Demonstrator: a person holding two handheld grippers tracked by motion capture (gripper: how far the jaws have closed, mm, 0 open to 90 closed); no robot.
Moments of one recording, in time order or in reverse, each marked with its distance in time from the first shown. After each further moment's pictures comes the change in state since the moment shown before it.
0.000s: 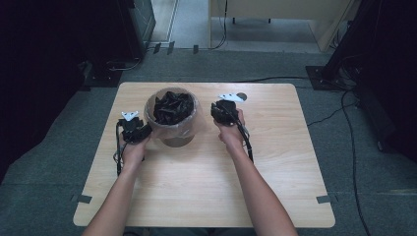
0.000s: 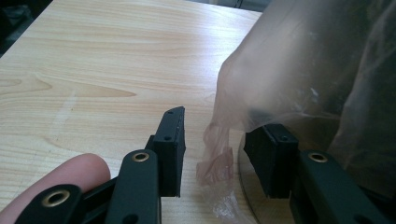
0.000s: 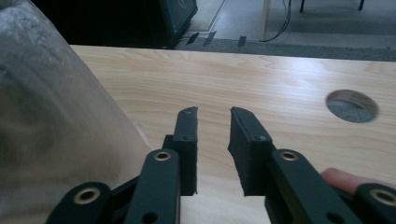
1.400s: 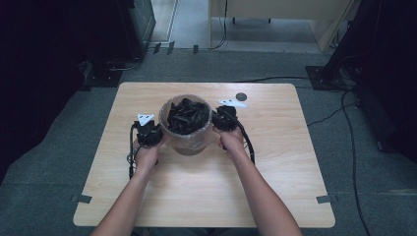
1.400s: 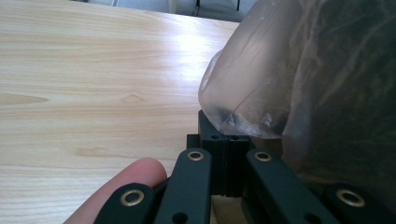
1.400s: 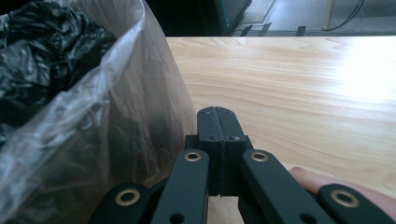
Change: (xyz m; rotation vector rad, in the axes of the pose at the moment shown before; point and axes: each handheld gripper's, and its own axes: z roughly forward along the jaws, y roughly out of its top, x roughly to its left) left arm -0.051 -0.011 -0.015 -0.026 -0.149 0.047; right arm -0.006 -0.018 -0.014 0.024 0.230 0.036
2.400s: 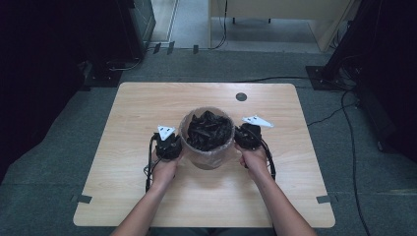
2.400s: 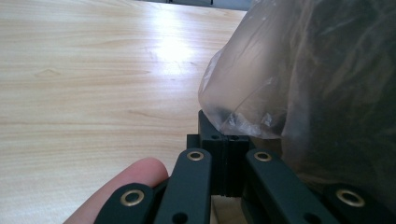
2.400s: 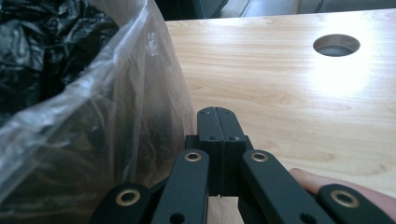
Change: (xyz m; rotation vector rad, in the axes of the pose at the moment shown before) left arm -0.066 -0.031 -0.023 0.006 -0.073 0.045; right arm -0.026 -0.037 -0.080 -0.008 -0.074 0.000
